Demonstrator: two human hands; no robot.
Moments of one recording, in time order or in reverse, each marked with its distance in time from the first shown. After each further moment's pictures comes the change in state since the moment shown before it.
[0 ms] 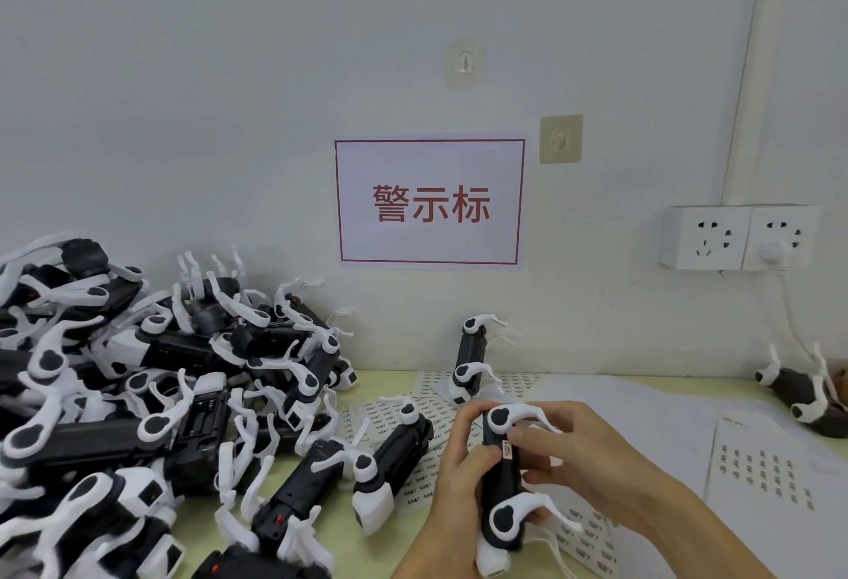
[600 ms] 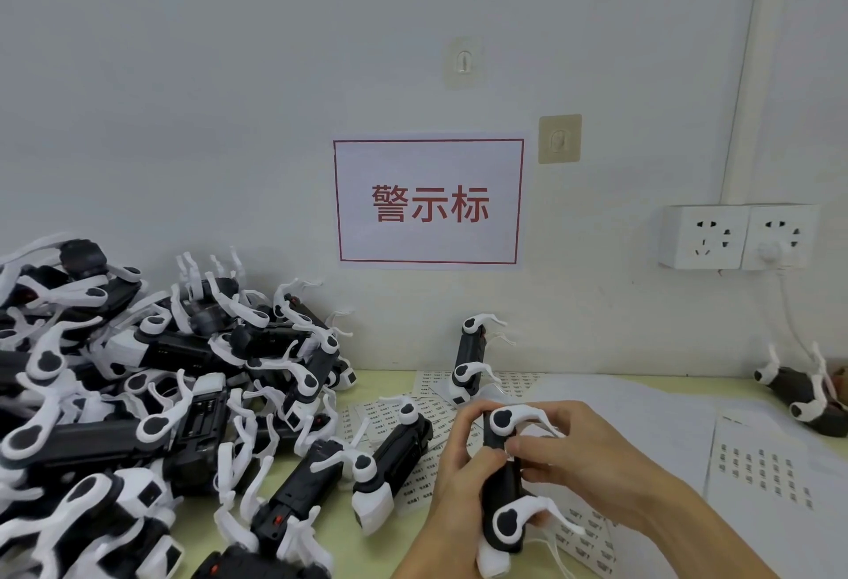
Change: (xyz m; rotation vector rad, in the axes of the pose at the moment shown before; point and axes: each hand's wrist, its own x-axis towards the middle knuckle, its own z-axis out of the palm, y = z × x) left_hand 0.004 -0.002 -0.002 0.050 0.025 -0.024; right_hand 0.002 0.004 -0.004 -0.019 -0.006 -0.007
